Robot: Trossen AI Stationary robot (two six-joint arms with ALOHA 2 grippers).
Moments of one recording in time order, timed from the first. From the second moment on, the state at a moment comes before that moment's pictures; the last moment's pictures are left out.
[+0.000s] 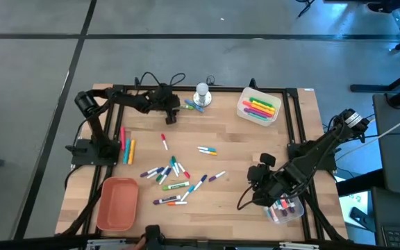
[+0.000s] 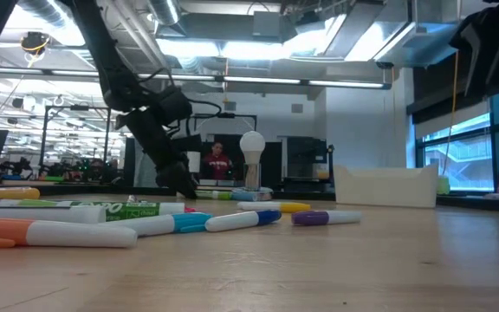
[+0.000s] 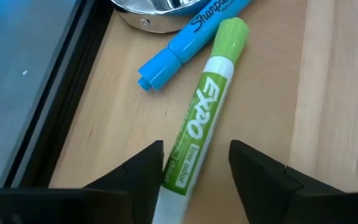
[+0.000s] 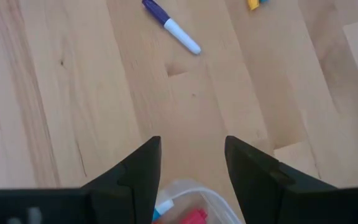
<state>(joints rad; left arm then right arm) 0.72 1.80 0.74 0.19 0.05 0.53 0.68 1.40 1.05 -0.93 0.43 0.89</state>
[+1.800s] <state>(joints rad) 0.08 1.61 0.66 0.68 -0.14 -0.42 0.23 1.41 0.32 1.07 0.57 0.53</state>
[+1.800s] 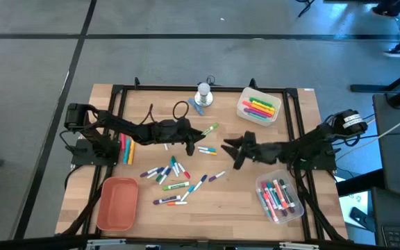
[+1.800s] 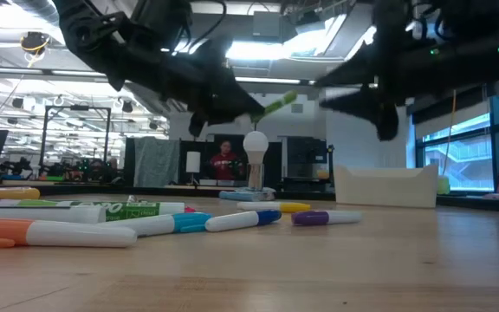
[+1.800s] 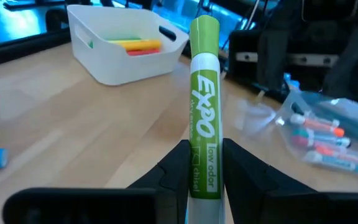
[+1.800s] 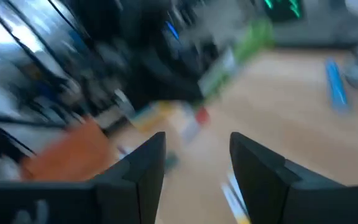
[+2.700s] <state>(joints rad) 0.03 1.61 0.66 0.86 -0.13 -0.38 0.12 1.41 0.48 0.99 0.49 0.44</state>
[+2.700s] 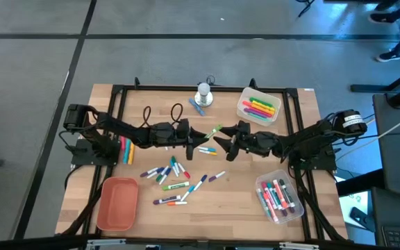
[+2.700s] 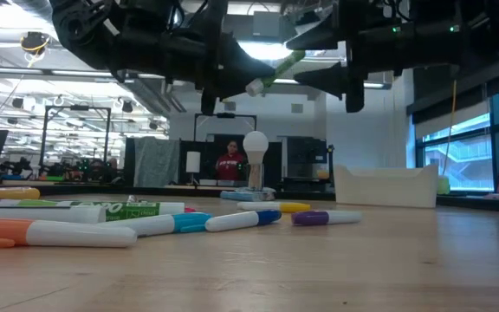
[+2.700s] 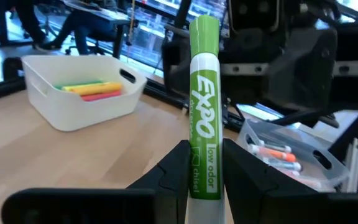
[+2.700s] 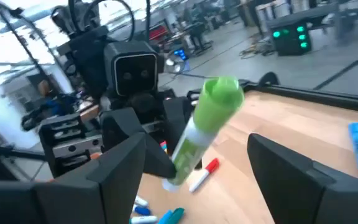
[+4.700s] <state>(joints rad) -0.03 1.61 0.67 0.61 -0.08 -0.10 0.25 1.42 1.27 -1.11 0.17 0.68</state>
